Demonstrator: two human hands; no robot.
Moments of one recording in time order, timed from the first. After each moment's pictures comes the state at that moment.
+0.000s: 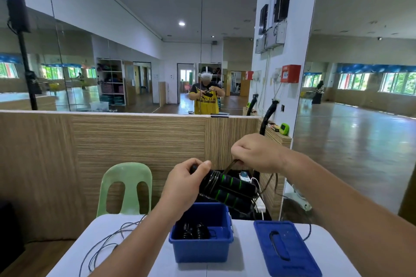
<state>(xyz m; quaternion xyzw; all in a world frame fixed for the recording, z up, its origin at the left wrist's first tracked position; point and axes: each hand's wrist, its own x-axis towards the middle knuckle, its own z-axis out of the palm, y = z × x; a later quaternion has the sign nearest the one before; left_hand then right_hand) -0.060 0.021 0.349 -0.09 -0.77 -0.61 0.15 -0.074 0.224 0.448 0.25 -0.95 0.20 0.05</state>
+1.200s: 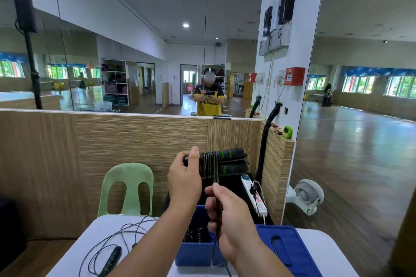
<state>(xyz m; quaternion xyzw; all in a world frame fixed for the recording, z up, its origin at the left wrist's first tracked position) -0.080 0.043 0.348 0.03 -0.69 -0.65 0.34 -0.022 0.146 0.325 -0.01 -0.56 0.83 -0.04</state>
